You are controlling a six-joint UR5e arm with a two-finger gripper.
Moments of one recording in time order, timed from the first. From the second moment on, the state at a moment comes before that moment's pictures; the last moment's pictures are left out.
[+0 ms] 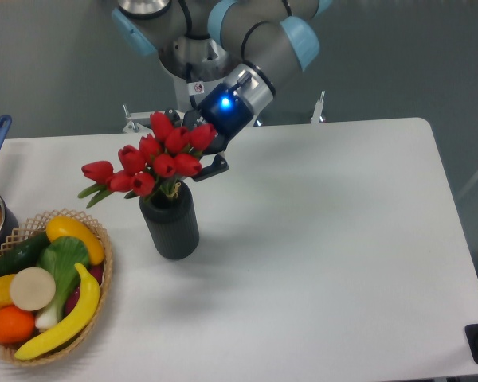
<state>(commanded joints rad) 2.69 -1.55 -2.09 -0.79 0.25 1.07</state>
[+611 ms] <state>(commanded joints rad) 2.72 -1.55 -2.02 -0.79 0.16 0.92</state>
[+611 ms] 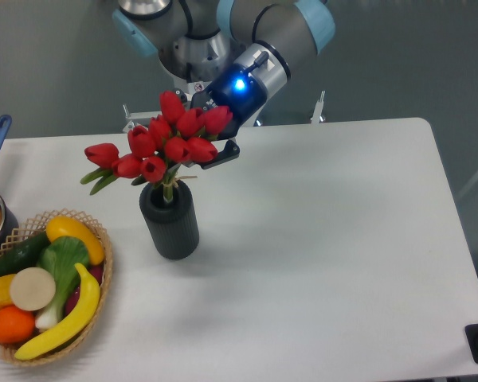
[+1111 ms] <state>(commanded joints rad) 2.74 -1.56 -1.93 -0.79 0.14 0.84</state>
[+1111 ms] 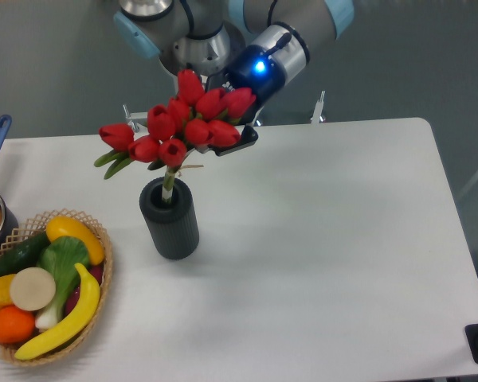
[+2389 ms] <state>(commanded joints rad) 2.79 -1.77 -1.69 -0.79 1.01 1.14</state>
